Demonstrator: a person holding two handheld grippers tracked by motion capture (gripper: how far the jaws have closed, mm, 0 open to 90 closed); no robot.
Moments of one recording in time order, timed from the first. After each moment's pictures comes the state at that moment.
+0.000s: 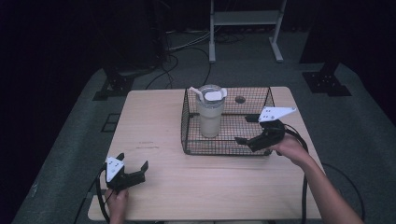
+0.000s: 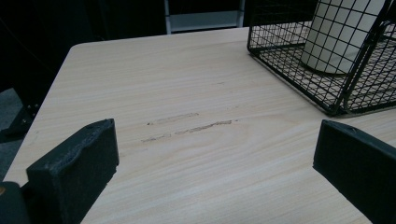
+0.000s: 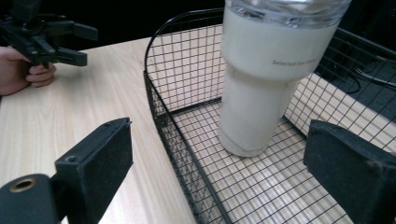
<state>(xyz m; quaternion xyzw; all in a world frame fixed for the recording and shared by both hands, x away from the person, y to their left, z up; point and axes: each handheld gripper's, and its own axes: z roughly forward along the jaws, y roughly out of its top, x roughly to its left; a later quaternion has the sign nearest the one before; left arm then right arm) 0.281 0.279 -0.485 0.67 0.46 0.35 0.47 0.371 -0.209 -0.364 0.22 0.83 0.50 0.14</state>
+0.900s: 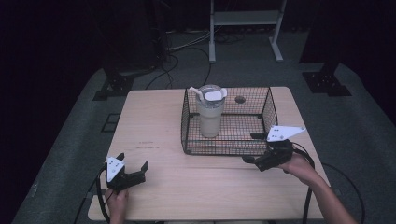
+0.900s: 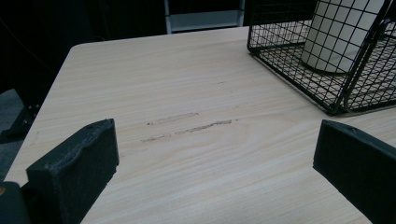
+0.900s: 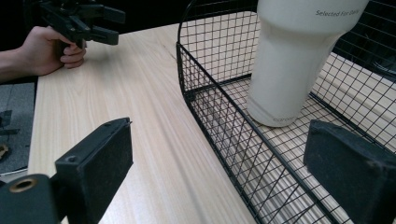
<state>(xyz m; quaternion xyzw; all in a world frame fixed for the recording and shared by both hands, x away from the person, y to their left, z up) 0.281 0.279 -0.485 0.67 0.46 0.35 0.47 0.329 -0.227 -0.392 0.21 0.83 0.51 0.12</state>
